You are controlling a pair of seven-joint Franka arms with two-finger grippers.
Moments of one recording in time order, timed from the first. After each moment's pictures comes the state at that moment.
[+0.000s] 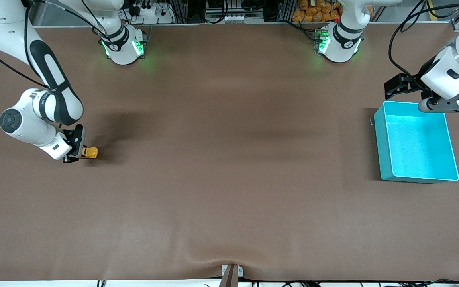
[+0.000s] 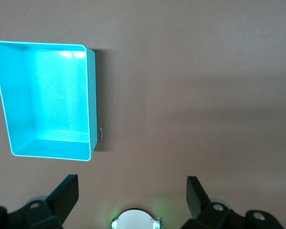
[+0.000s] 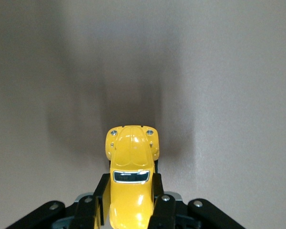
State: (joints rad) left arm -0.06 0.01 -0.09 -1.56 0.02 1.43 -0.11; right arm -0.15 0.38 -0.05 -2.22 0.04 2.54 -1.79
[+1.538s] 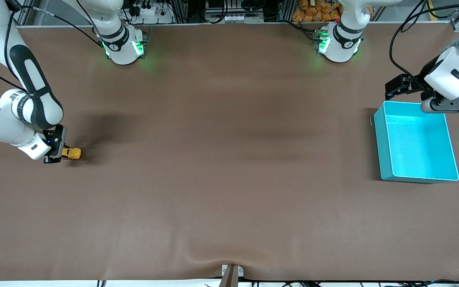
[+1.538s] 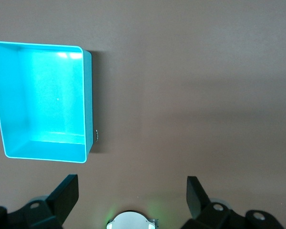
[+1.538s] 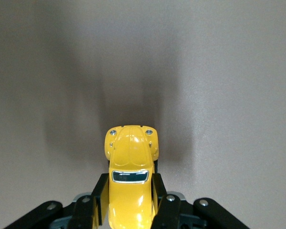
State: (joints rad) left arm -0.05 0.01 -0.08 -1.56 -0.01 1.44 -0.11; right arm -0.27 0.42 -0.05 -2.15 0.04 2.53 -1.92
